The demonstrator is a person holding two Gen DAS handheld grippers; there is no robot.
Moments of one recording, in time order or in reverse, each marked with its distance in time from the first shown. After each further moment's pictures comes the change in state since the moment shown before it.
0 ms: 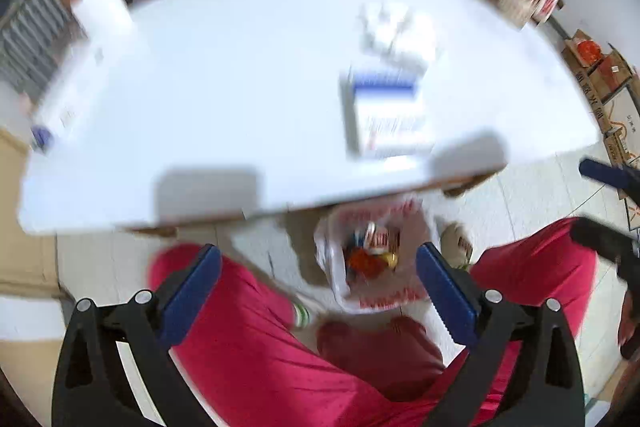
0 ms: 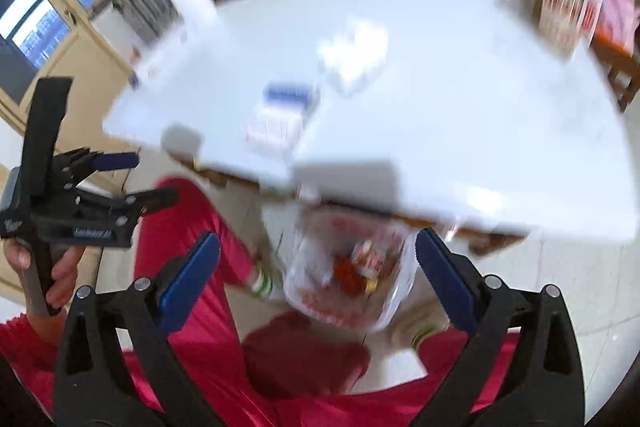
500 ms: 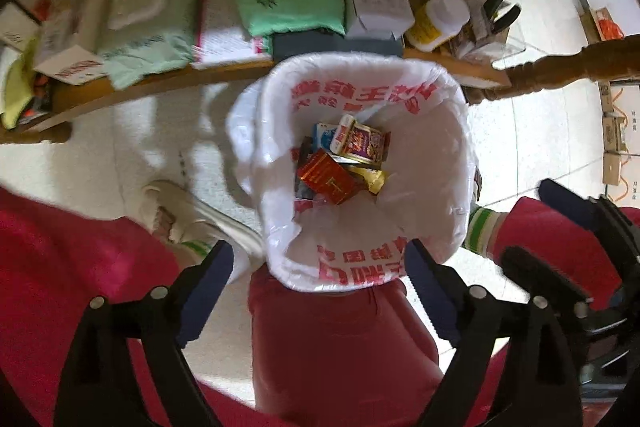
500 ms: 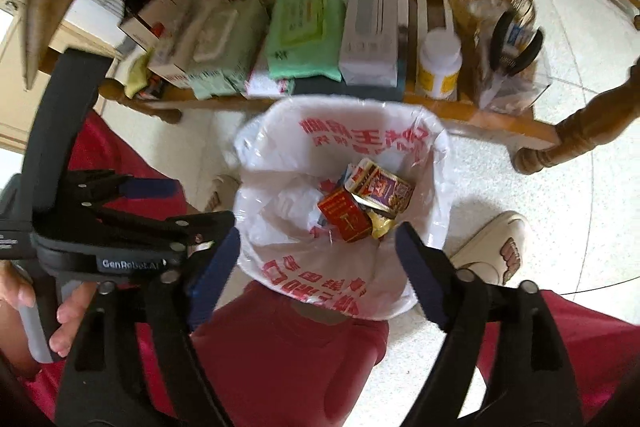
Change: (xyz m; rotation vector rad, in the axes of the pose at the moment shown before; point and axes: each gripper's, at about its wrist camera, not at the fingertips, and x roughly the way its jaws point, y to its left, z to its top) left arm 0.264 -0.024 -0.087 -0.116 0.419 -0.171; right arm 0.218 -0.045 -0.118 0.136 0.294 0.003
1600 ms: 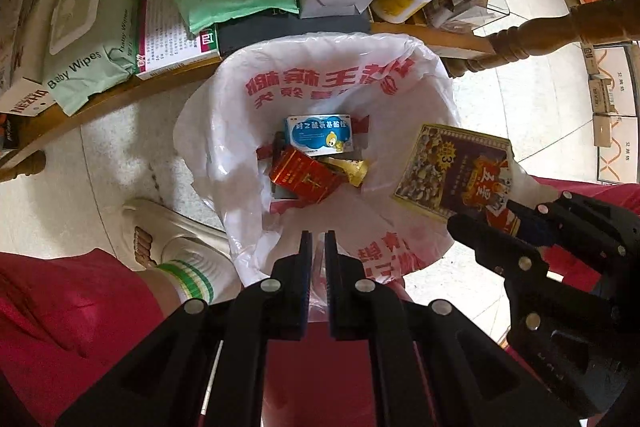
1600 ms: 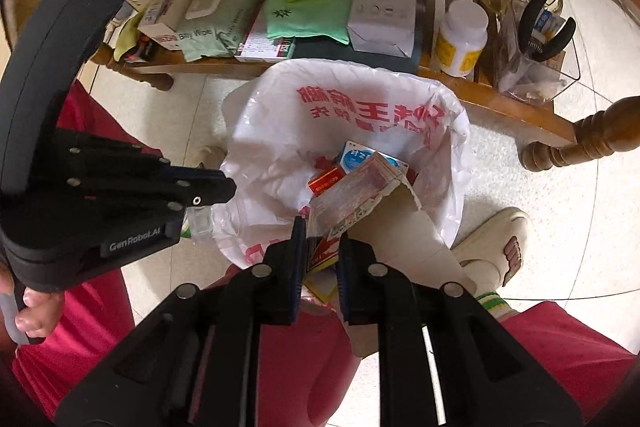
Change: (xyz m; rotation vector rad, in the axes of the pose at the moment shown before) left arm 0.042 -0.017 0.018 0.120 0.085 -0.063; right arm 0.049 -0.001 0.000 -0.062 0.115 -0.015
